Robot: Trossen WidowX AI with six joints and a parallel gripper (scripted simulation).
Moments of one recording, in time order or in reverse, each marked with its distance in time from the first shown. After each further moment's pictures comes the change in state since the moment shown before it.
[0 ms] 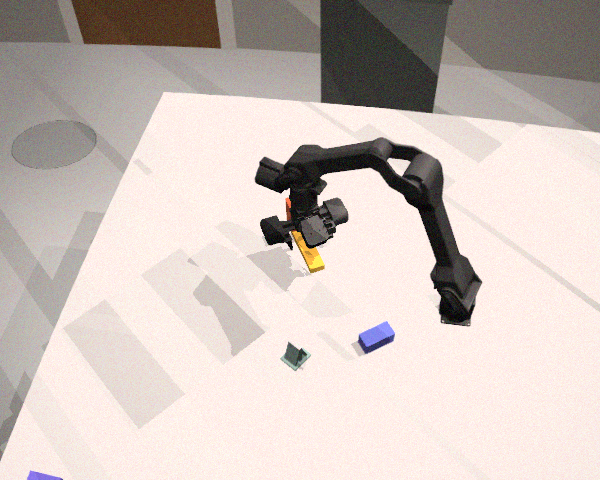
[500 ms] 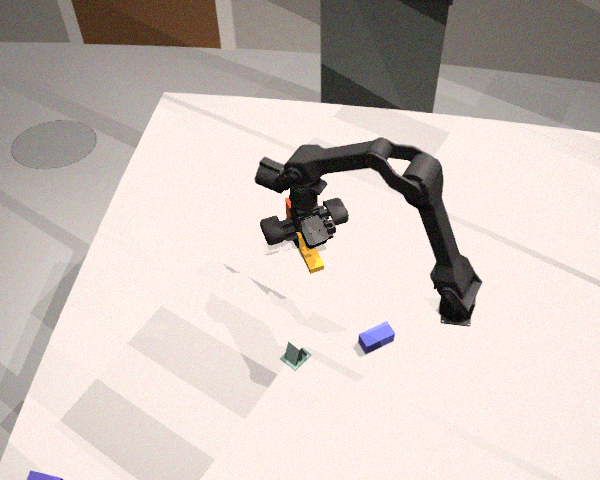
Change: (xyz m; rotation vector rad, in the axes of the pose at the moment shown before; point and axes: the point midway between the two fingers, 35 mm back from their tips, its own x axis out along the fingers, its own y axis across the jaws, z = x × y) arm 0.000 0.000 0.000 0.000 -0.001 0.000
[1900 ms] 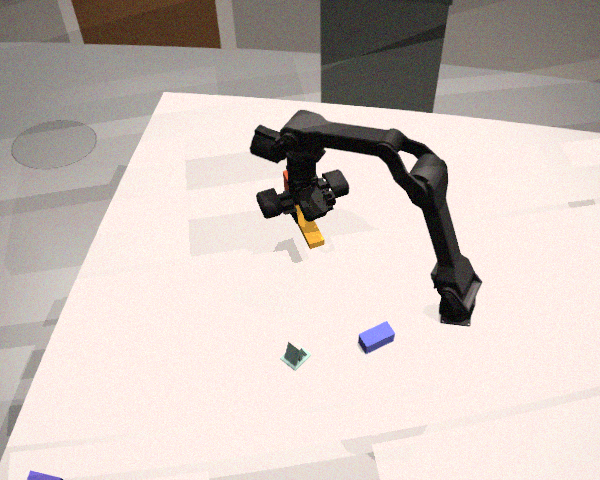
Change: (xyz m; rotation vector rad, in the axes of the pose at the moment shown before) arm -0.087 -0.001 -0.001 0.000 -0.012 0.010
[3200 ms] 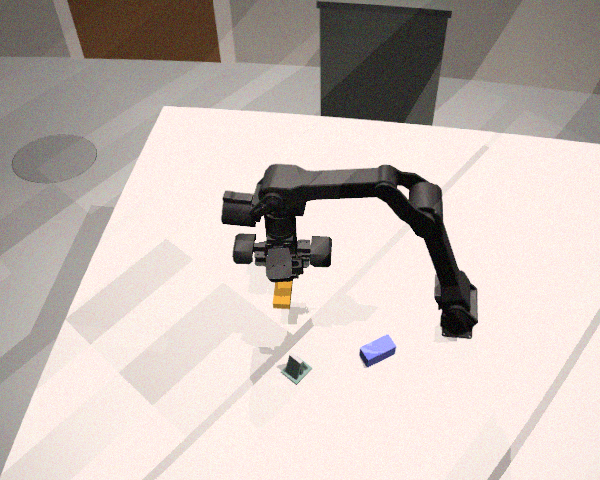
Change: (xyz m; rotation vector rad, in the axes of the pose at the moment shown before) arm -0.014 -0.082 0.104 0.435 -0.004 -0.014
